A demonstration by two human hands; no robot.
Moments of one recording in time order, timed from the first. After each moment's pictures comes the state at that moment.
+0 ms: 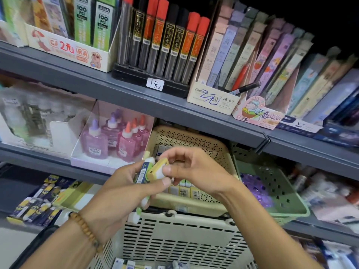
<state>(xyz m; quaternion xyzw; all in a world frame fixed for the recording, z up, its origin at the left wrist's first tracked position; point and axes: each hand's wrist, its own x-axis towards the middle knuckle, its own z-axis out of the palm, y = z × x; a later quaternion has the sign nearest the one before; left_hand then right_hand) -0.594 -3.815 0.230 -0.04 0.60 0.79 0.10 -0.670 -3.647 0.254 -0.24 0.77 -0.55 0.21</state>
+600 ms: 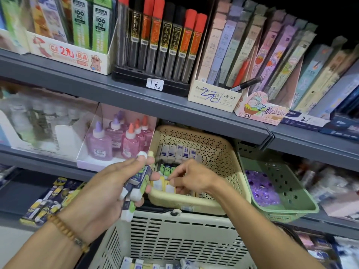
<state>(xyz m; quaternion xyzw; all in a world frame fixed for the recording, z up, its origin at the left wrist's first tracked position) -0.593 -3.833 0.240 -0.11 0.54 0.83 0.10 -0.697 -3.645 0.214 -0.09 0.90 -0.34 0.26</state>
